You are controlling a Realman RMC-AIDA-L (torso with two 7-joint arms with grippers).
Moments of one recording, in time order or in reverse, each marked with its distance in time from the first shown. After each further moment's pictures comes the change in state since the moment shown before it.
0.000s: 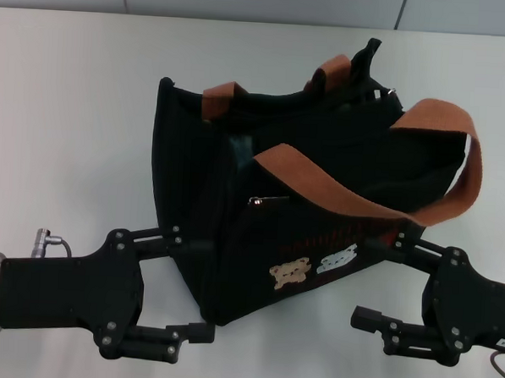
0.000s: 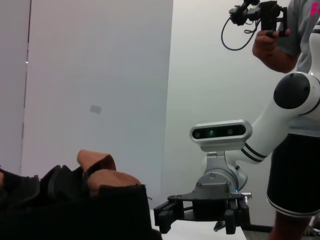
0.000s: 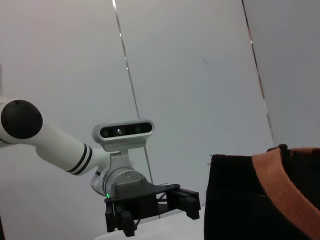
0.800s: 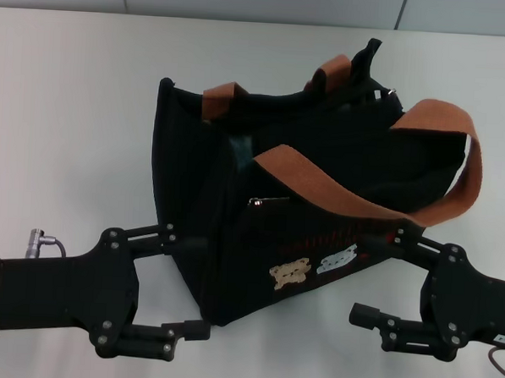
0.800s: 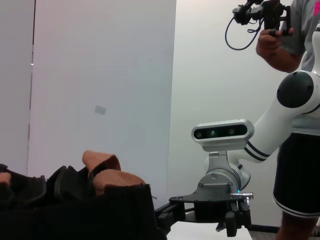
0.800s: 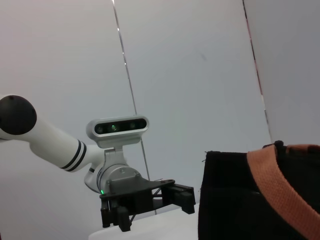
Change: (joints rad) left arm 0.013 0.000 -0.008 0.006 -0.007 0.000 0.010; right arm 0.003 0.003 -0.003 -0.010 0.004 0.014 0.003
